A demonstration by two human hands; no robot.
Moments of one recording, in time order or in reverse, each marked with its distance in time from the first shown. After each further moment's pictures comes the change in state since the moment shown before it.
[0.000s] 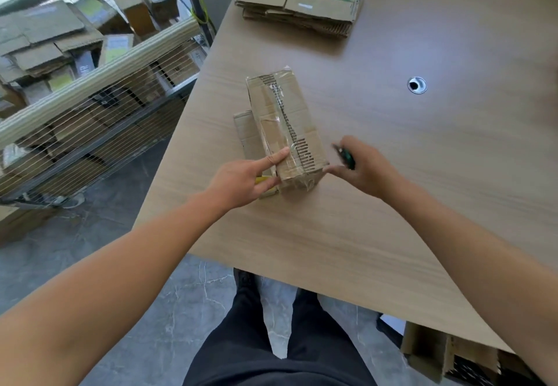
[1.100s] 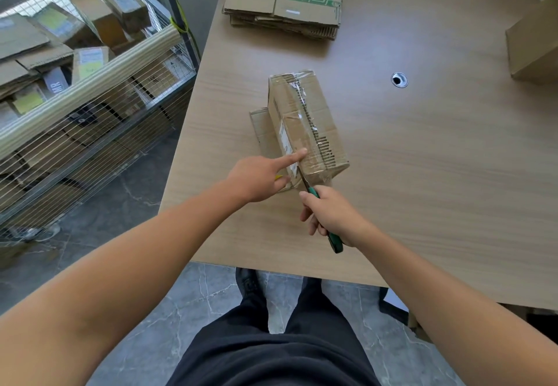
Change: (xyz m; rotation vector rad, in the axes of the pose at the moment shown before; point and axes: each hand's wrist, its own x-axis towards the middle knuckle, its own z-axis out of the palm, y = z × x) left_hand 0.011 -0.021 -0.018 0.101 -0.183 0.127; right_hand -0.030 -0.143 0.089 0.556 -0.152 0.807
